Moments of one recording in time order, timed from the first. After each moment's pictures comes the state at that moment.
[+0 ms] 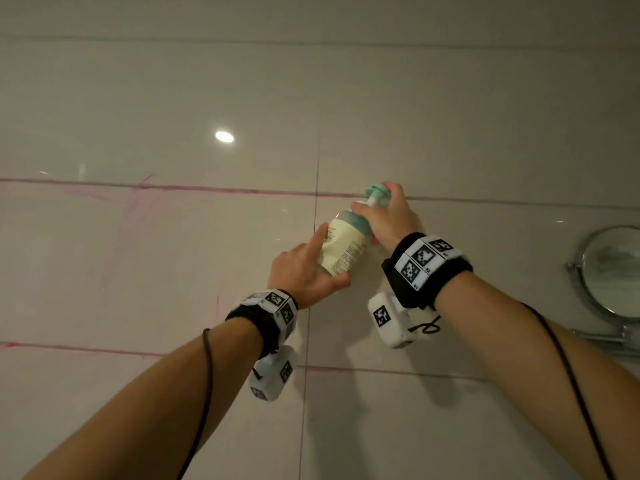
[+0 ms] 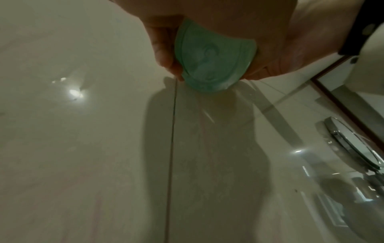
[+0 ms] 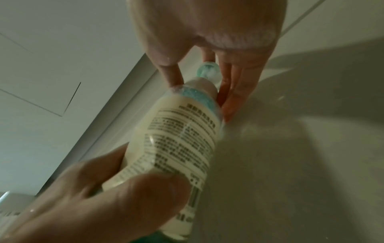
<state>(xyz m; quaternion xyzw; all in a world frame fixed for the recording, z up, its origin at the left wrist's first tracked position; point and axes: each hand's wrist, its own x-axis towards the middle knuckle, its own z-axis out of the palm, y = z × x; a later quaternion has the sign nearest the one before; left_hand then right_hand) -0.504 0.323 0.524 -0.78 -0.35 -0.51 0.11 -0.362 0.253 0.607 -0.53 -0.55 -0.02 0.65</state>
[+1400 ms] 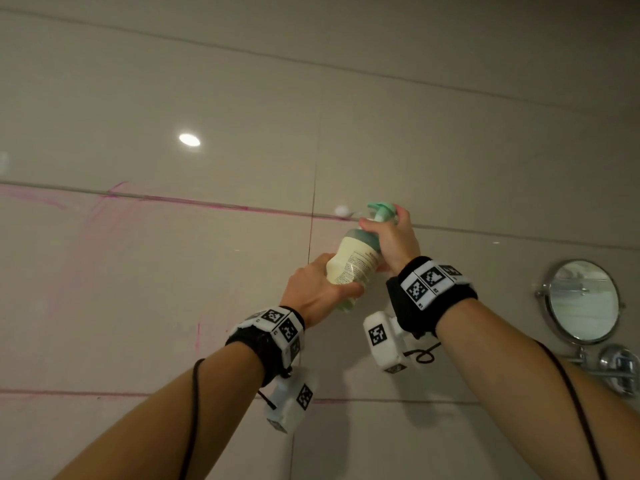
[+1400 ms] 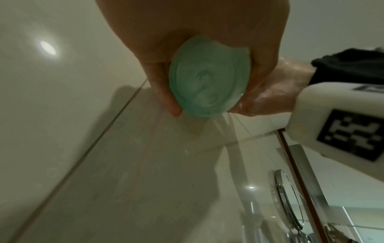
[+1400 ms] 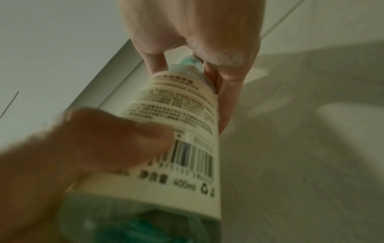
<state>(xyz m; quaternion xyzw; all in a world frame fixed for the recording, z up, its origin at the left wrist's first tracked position) -0.494 0.325 0.540 -0.81 -0.22 -0.50 -0.20 -0.364 0.264 0.615 -0.43 -0.48 0.07 0.76</state>
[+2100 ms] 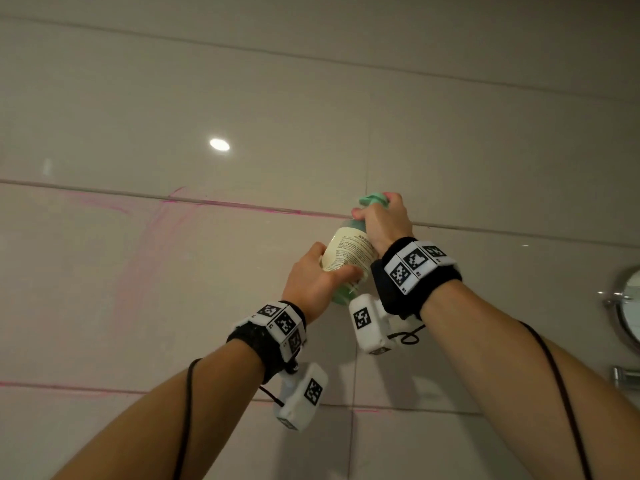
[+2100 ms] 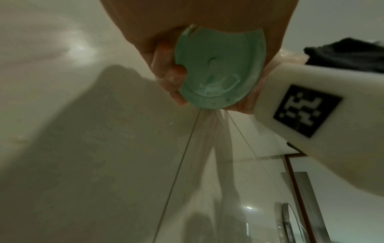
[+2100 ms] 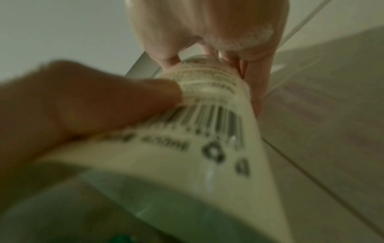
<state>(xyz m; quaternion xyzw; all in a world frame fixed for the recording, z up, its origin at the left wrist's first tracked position) -0.566 0.365 0.547 -0.73 -0.17 -0.58 -0.32 -0.456 0.310 0.640 -0.53 -0.48 0.00 0.70</state>
